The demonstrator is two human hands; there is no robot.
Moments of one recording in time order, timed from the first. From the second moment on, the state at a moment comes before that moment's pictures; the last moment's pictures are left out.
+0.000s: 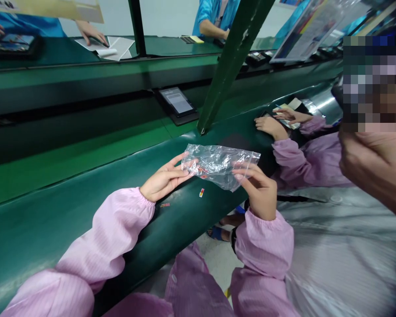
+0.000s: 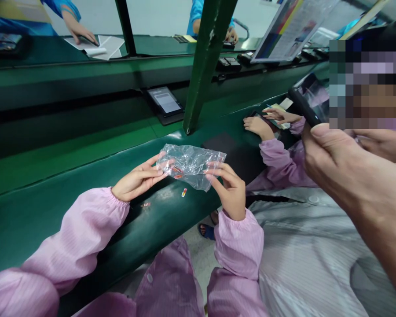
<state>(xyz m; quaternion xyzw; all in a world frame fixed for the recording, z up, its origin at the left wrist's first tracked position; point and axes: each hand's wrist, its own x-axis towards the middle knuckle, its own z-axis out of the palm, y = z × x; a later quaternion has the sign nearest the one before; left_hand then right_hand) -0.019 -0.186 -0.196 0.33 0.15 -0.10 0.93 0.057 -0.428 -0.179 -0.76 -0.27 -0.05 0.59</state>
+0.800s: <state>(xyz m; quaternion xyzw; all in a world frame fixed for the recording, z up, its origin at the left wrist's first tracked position) 0.017 -0.166 -0.272 0.45 0.22 0.00 0.86 -0.037 -0.341 -0.285 -0.85 -0.34 0.06 0.40</state>
